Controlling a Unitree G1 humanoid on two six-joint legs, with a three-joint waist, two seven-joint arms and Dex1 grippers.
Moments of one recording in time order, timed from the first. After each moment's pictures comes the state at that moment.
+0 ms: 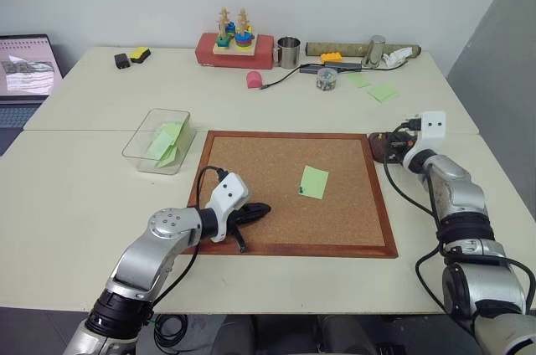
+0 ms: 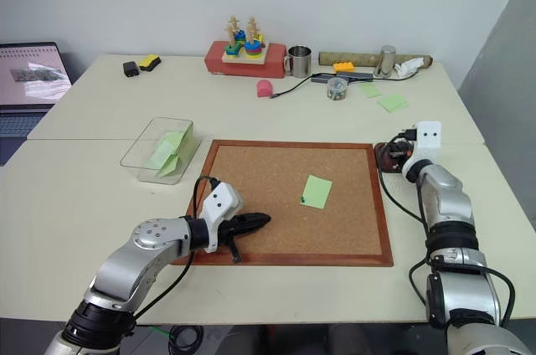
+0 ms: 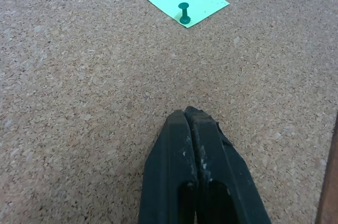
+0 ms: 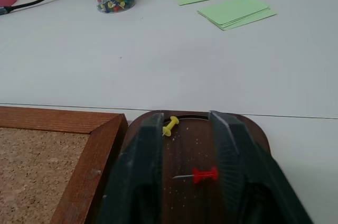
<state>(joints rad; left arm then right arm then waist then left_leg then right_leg) -0.20 0.56 -0.17 -0.25 -0.27 0.57 -0.79 -0.70 -0.42 -0.20 0.64 0.25 0.27 0.35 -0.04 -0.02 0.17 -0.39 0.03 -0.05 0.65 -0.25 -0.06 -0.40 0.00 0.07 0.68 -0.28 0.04</state>
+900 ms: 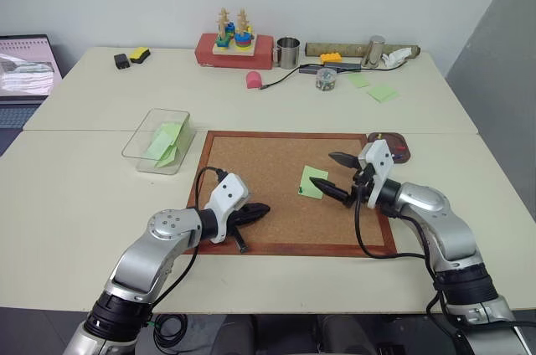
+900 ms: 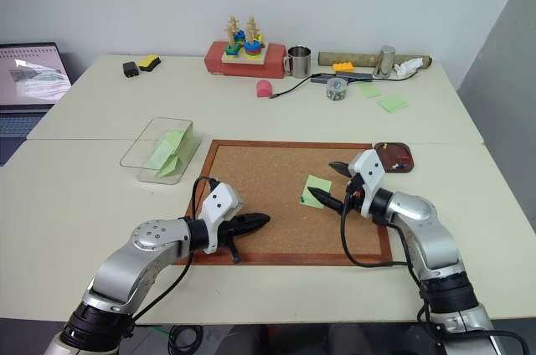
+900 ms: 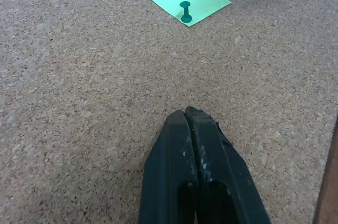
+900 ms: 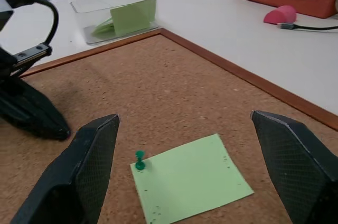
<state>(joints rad) -0.19 0.57 -0.17 -0.27 -0.27 0.58 -0.78 -0.34 -0.40 0.12 -0.08 0.32 0.32 0.76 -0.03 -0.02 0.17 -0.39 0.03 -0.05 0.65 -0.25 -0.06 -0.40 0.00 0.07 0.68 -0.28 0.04</state>
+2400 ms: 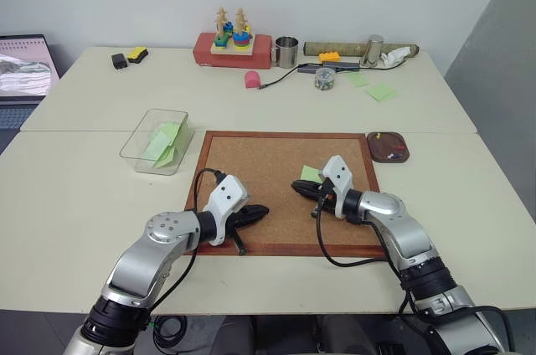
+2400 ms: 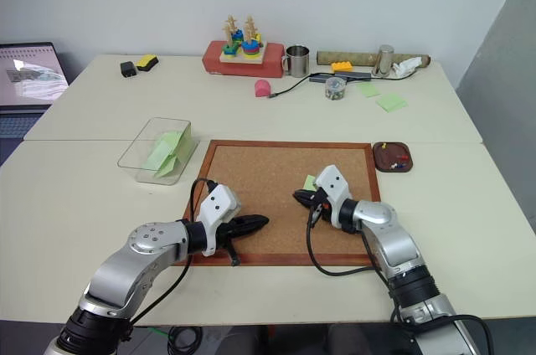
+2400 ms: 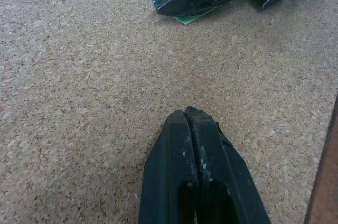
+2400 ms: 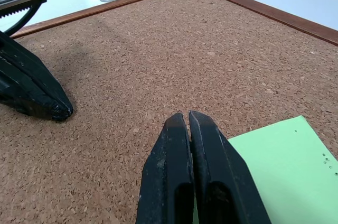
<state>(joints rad) -0.17 0.57 -0.16 -0.31 -0.27 0.61 -0.77 -0.41 -0.29 0.24 0.12 0.18 0.27 0.76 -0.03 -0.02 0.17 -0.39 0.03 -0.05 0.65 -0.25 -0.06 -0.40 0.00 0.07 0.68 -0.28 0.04</state>
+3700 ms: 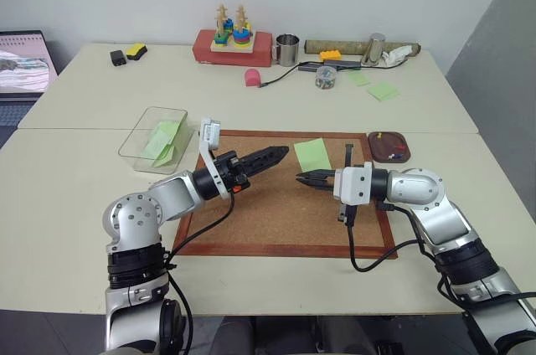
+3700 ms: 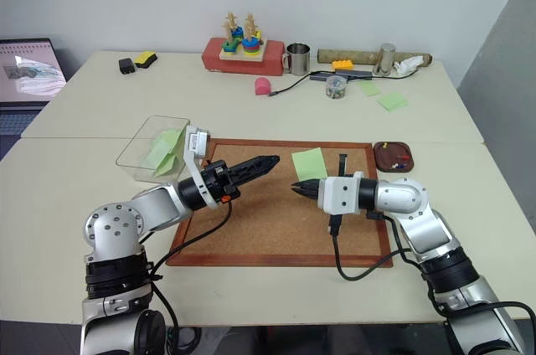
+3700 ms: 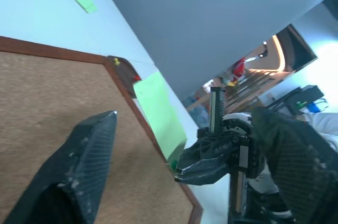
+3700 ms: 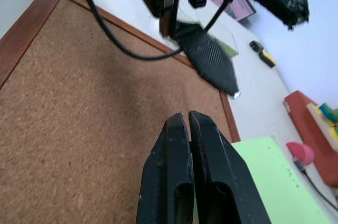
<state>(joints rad) -0.49 0.27 0.31 -0.11 -1.06 1.21 -0.51 -0.49 -0.52 0.28 -0.01 -0.01 -0.30 0.95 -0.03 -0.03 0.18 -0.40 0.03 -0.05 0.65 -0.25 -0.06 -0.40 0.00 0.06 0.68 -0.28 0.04</state>
